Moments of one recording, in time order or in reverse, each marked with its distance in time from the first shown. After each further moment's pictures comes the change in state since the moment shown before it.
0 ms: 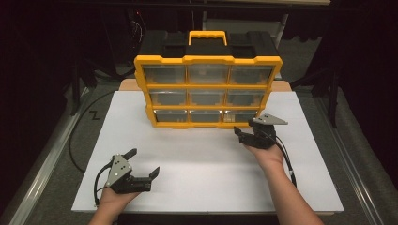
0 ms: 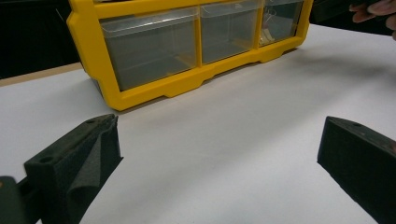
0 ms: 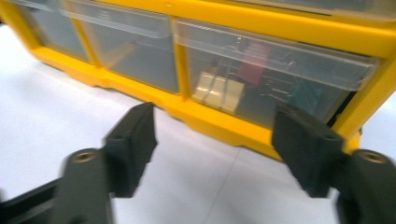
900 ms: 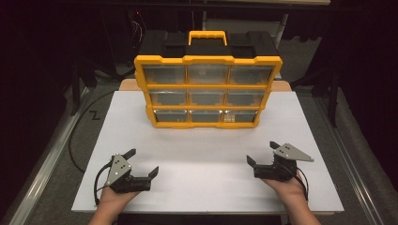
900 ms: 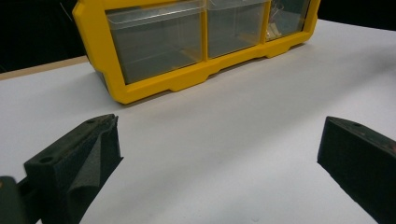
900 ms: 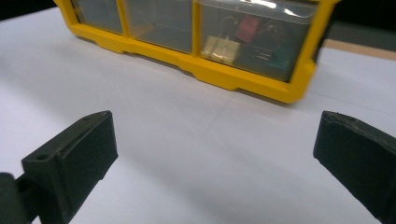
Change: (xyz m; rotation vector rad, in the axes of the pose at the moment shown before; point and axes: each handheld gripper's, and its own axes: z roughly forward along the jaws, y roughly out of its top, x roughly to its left) left arm 0.003 -0.003 0.000 0.019 0.019 -0.016; right arm 0.007 -0.065 -0.077 -0.091 -0.015 -0.062
